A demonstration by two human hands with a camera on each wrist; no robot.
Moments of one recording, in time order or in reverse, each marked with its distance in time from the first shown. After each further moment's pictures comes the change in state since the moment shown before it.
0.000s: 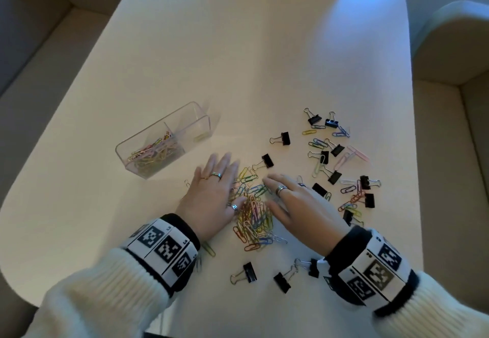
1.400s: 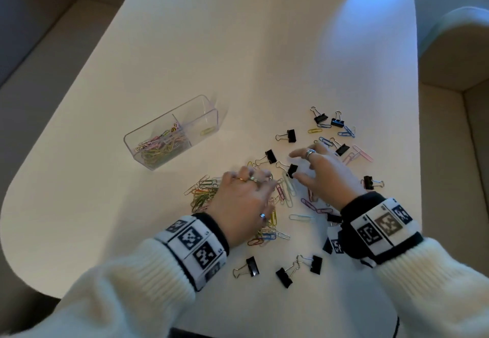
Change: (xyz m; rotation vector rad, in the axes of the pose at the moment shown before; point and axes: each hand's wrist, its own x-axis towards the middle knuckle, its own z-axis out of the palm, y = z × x) left_hand -0.007 0.034 0.007 0.103 0.110 0.231; right_hand 0.026 0.041 -0.021 0.099 0.149 0.183
